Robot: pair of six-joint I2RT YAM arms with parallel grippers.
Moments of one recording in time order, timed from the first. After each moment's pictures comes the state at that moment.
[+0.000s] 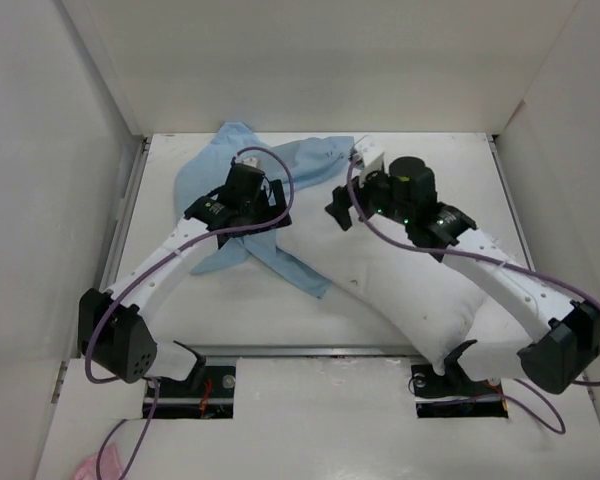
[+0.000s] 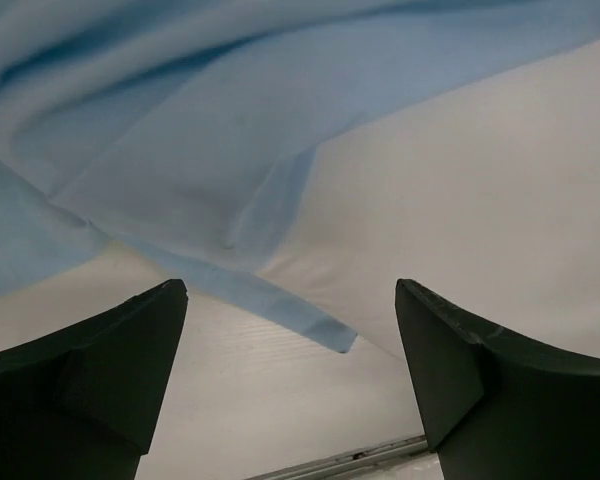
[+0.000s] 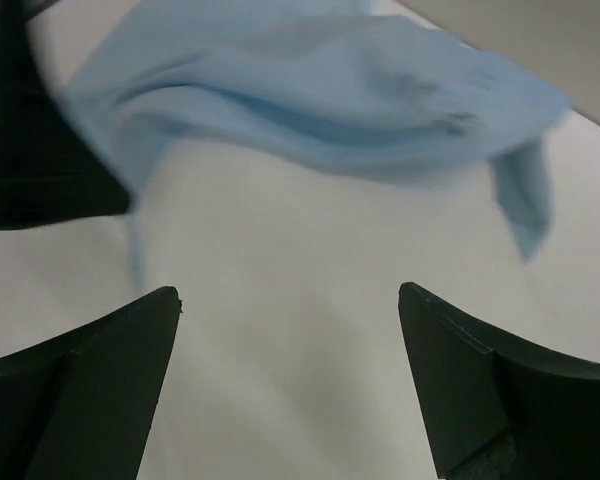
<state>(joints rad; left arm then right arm) -0.52 1.37 1.27 -0.65 -0.09 -0.61 0.53 1.31 1.20 -0.21 -0.13 -0.02</state>
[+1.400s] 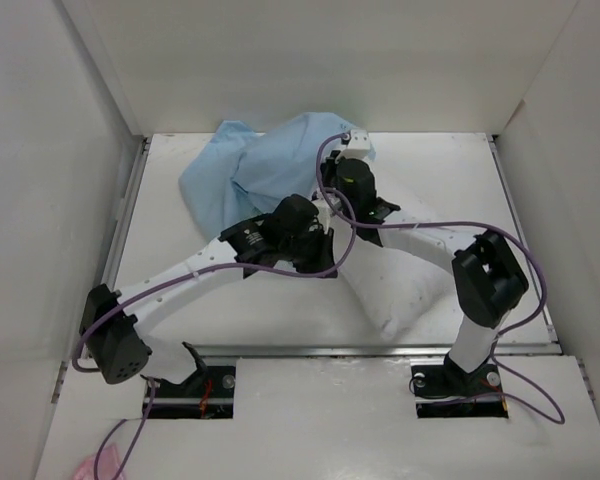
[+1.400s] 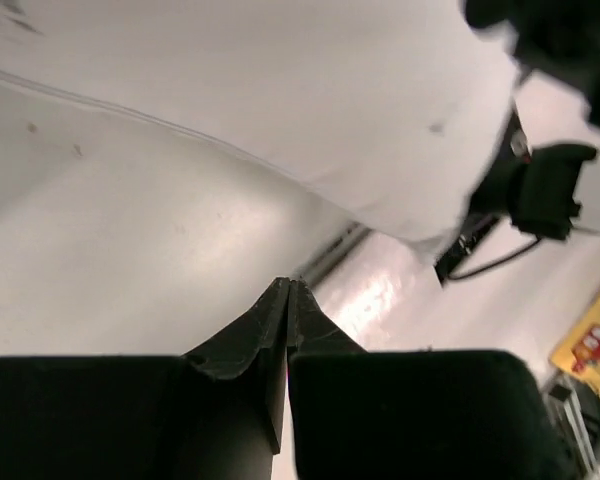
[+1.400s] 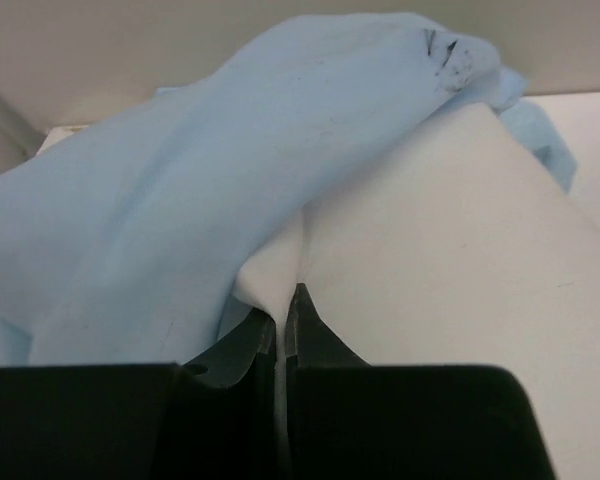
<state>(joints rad) -0.90 1.40 1.22 -0.59 0.21 -0.55 0.67 1.77 1.26 0.38 0.43 0.32</state>
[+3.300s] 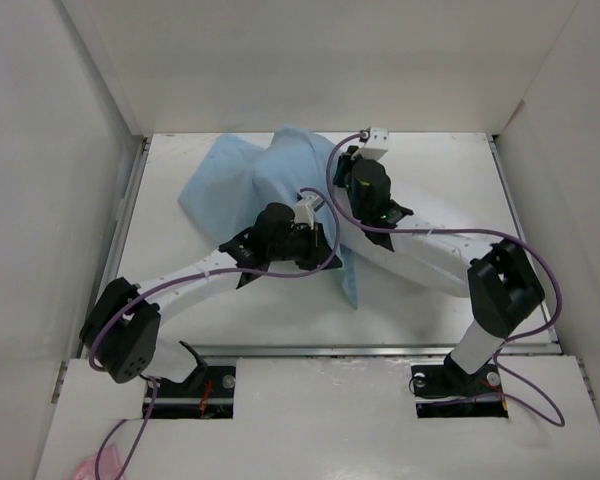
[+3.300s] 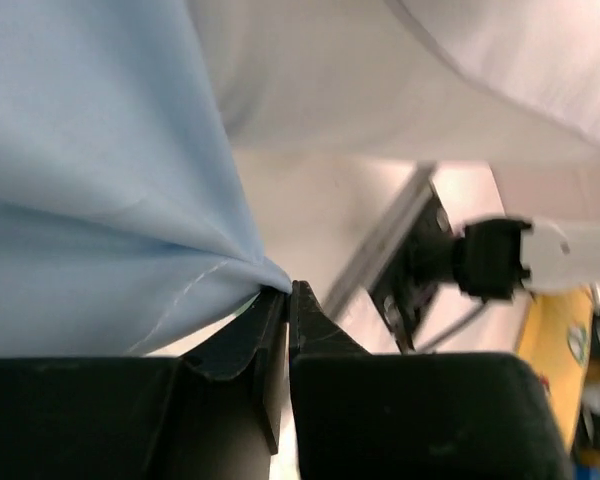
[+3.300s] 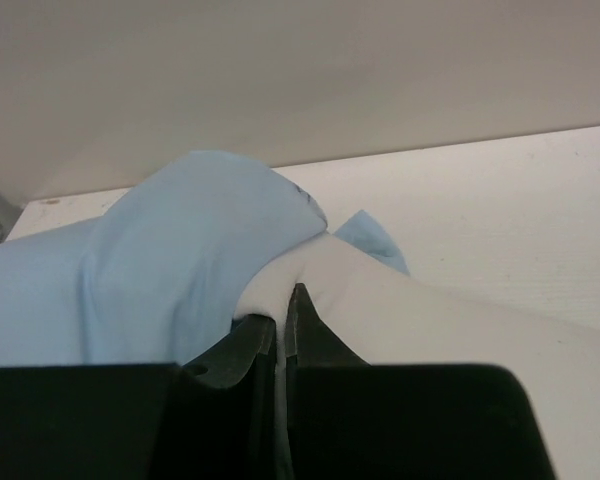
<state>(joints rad) -0.76 1.38 0.85 0.06 0.42 -0.69 0.65 1.68 1.18 0.48 0.54 0.30</state>
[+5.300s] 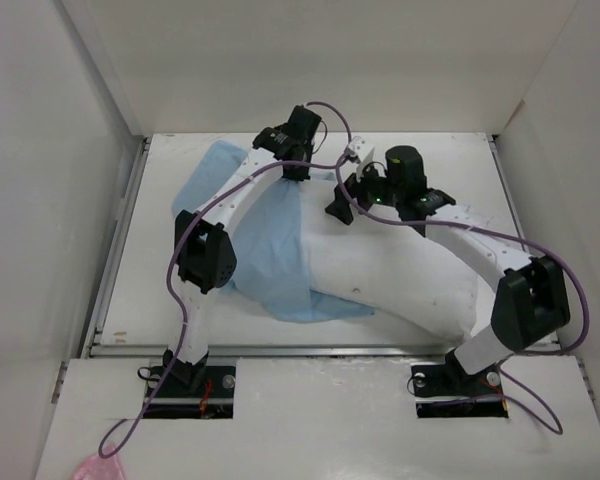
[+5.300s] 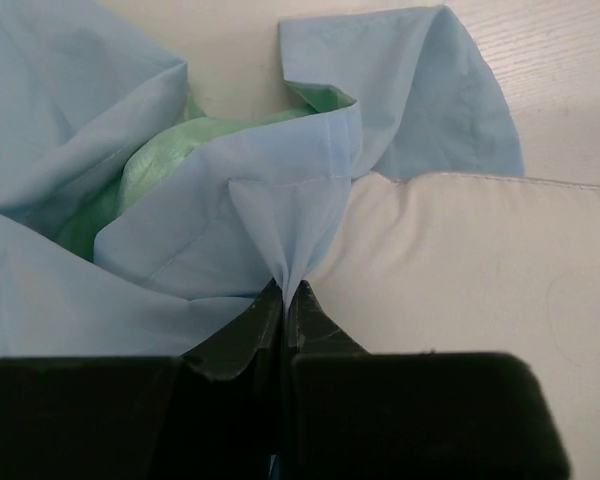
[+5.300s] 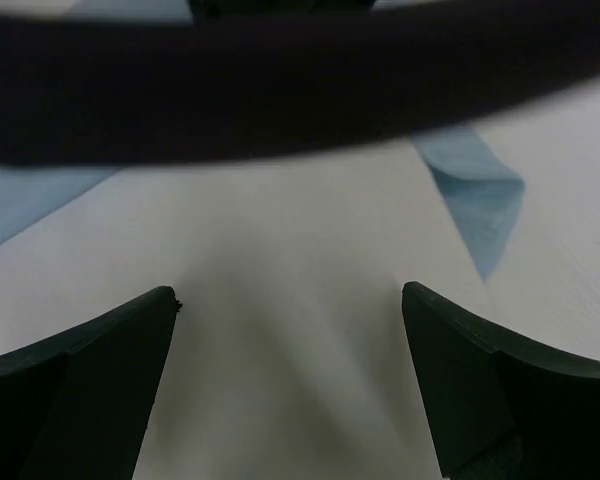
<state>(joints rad) -0.56 2.15 2.17 -0.96 -0.24 -0.23 0.43 1.53 1.20 -0.08 -0.49 -0.15</state>
